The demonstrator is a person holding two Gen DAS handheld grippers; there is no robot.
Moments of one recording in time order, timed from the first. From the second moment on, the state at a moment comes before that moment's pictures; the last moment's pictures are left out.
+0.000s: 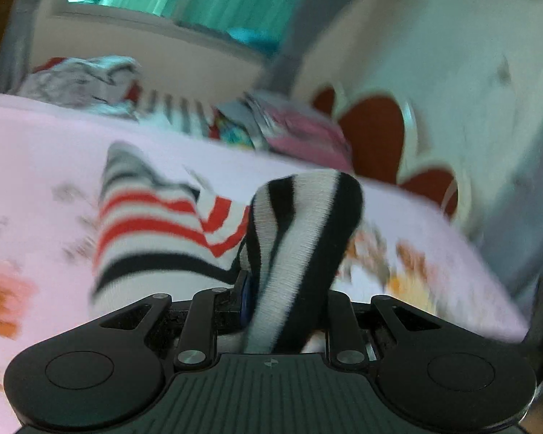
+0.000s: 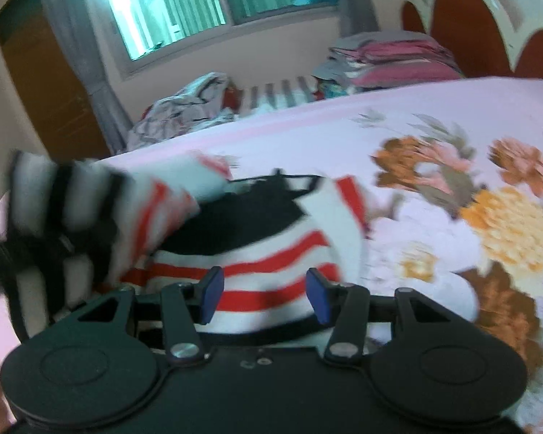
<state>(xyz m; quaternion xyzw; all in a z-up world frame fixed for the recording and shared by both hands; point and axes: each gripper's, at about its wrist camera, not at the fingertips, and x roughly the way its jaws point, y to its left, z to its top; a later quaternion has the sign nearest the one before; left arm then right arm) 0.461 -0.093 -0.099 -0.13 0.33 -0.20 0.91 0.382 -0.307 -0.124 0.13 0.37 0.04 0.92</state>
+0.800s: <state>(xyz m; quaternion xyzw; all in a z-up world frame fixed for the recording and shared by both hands) 0.358 -0.049 -0.045 -0.09 0.33 -0.23 0.91 0.435 -0.299 -0.150 0.28 0.44 0.14 0.84</state>
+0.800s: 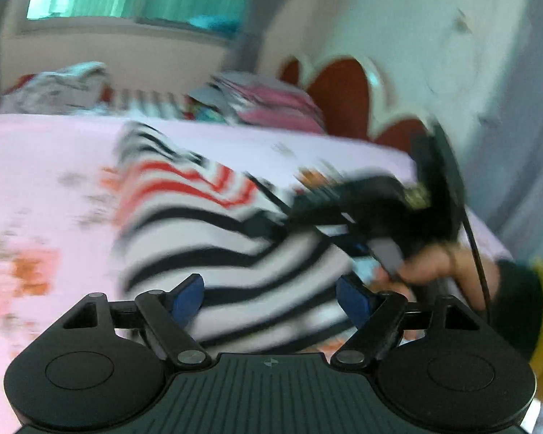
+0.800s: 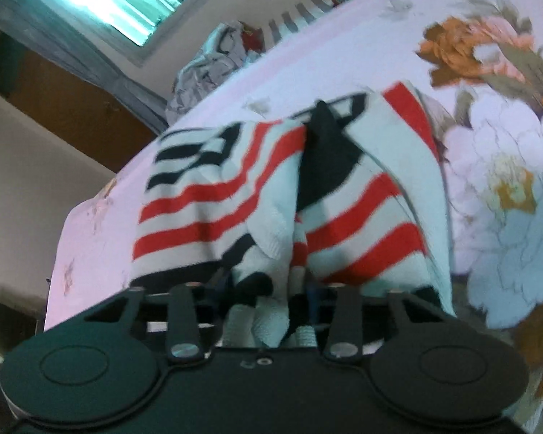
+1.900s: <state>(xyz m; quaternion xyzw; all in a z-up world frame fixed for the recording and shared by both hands) 0.448 -0.057 -0.109 -0.11 0.43 -0.18 0.88 0.332 -0.346 -0.140 0.21 0.41 0.06 0.88</state>
